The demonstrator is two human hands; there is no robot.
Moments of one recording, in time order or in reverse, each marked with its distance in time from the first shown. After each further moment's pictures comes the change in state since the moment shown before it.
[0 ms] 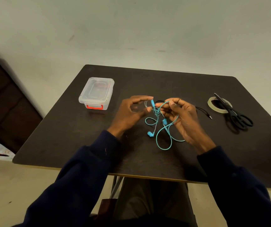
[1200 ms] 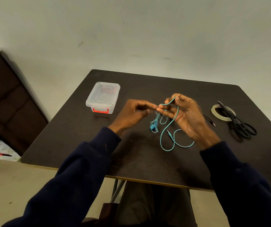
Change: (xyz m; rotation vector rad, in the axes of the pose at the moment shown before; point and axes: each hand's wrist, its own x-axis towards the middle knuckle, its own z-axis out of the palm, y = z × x) left_hand 0.006 0.015 -0.018 -0.069 -0.113 -0.008; right_hand 0.021 -0.025 0.018 0.207 -0.083 0.098
